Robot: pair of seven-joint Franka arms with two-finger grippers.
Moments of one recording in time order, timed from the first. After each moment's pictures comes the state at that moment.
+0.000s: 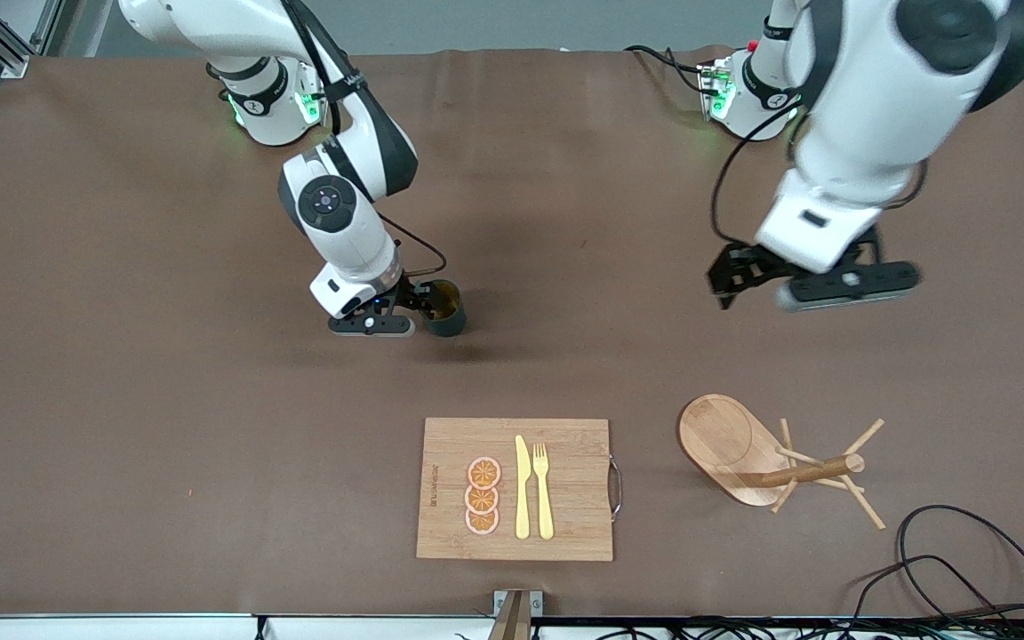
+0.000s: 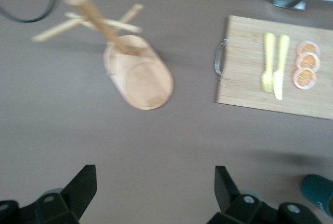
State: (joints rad) left arm -1.52 0.46 1.45 -1.53 -0.44 1.73 -0.22; right arm 0.65 0.35 -0.08 -2.01 0.09 2.42 0.55
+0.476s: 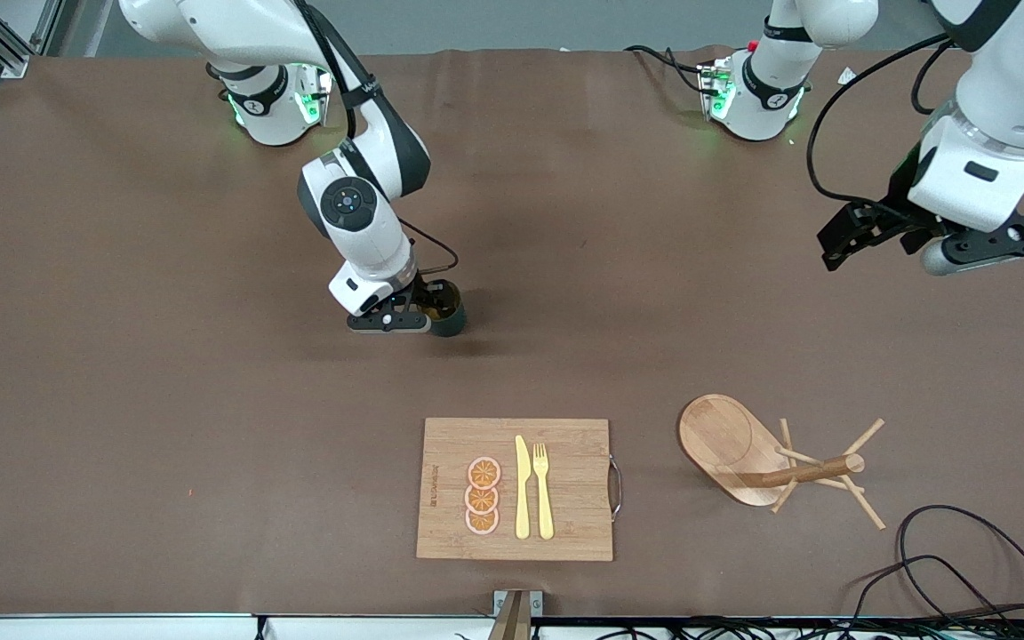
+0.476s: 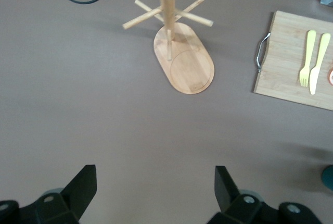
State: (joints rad) left arm -1.52 0.46 1.62 -1.48 -0.44 1.54 -0.14; right arm 0.68 0.39 -0.08 -2.04 0.09 2.50 0.55
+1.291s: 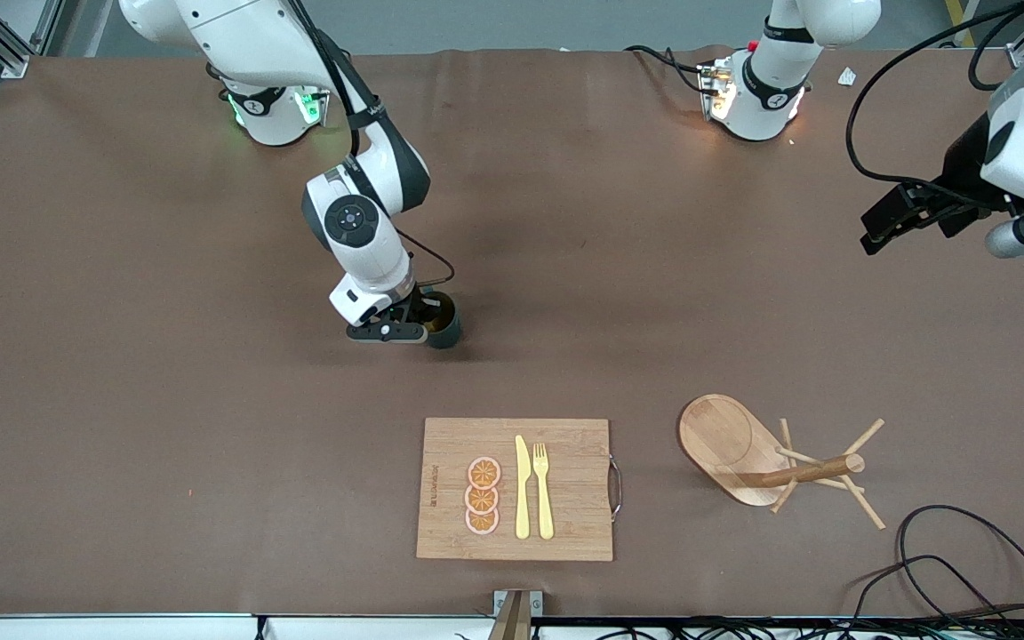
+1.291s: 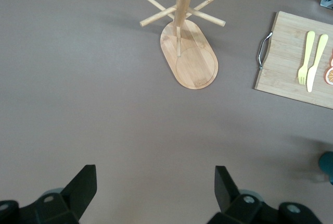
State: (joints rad) left arm -1.43 0.41 1.59 -1.43 -0.44 1.47 -0.12; right arm 0.67 0.44 -0.11 -2.03 0.09 2.53 0.55
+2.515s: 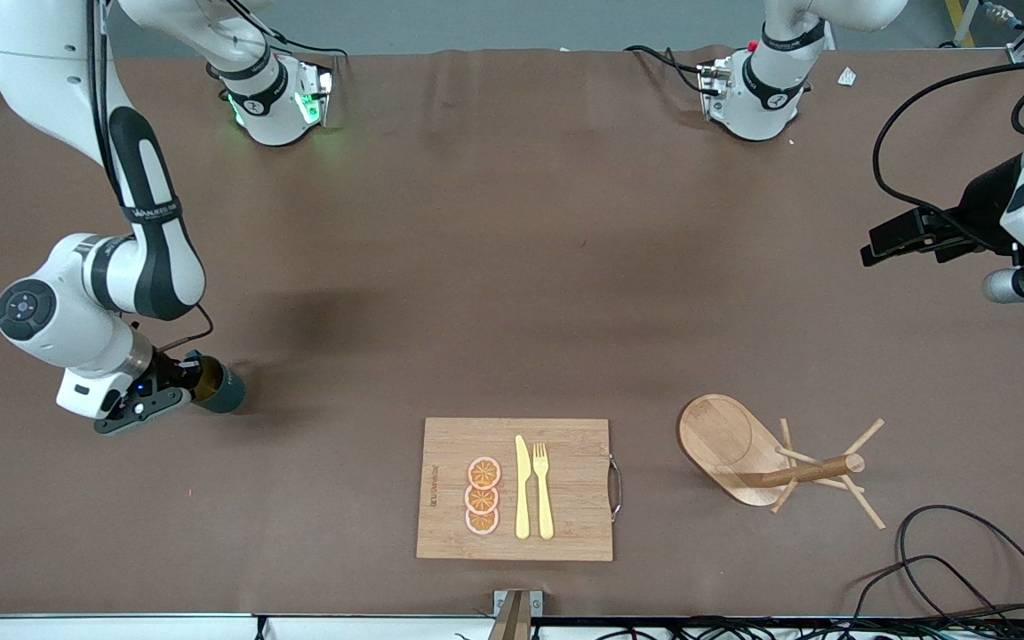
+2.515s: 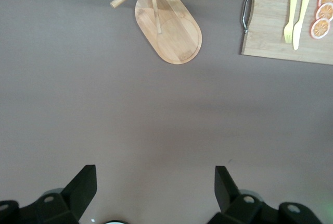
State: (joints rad) left arm -0.52 0.20 0.49 -1.30 -0.21 1.40 -0.12; right arm 0.25 0.51 -0.33 -1.90 0.18 2.43 -0.64
